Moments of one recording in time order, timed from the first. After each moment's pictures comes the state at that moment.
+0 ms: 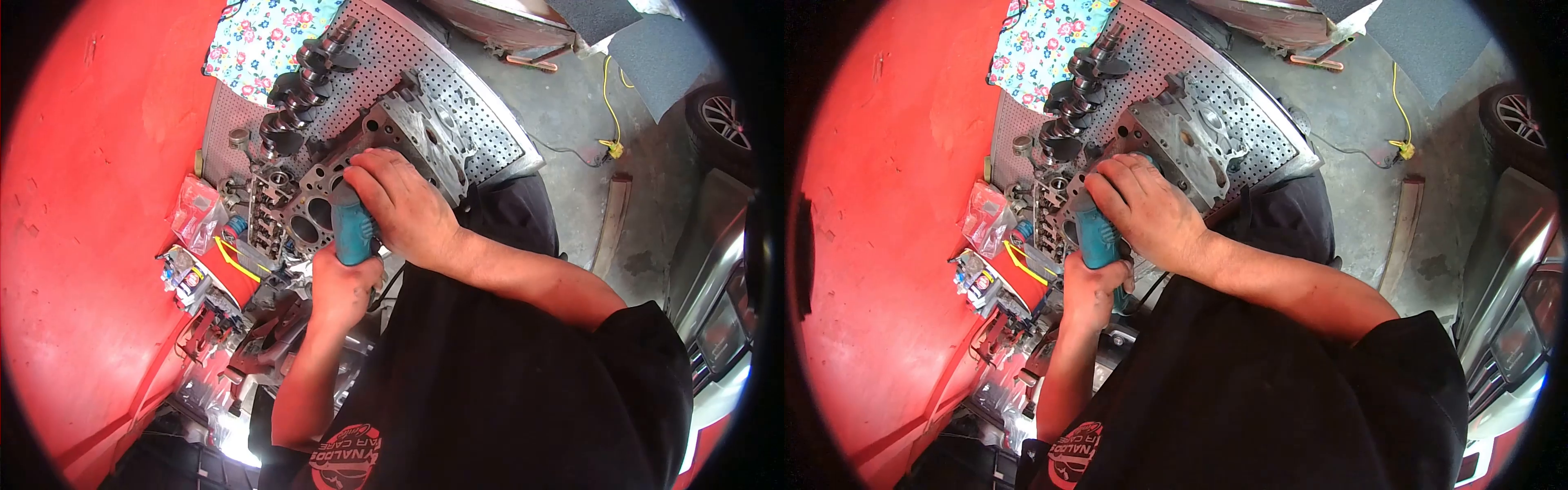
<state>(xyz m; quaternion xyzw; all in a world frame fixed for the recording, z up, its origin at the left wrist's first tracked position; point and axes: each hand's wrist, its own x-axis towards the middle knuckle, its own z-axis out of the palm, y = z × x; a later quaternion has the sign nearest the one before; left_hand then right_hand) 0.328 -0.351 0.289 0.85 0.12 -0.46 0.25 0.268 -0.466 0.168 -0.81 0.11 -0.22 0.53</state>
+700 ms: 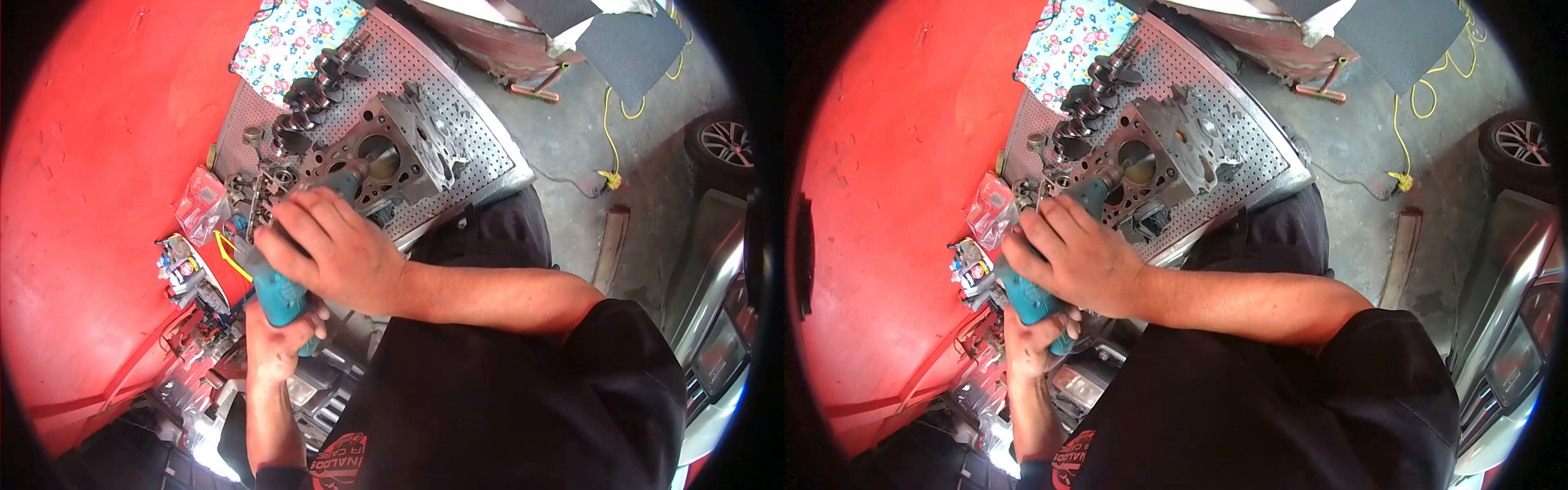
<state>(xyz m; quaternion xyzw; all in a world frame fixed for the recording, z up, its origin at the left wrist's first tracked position) 0.283 -0.317 0.399 0.85 0.08 -0.38 0.35 0.255 -0.443 0.259 -0.78 0.02 -0.36 0.51</state>
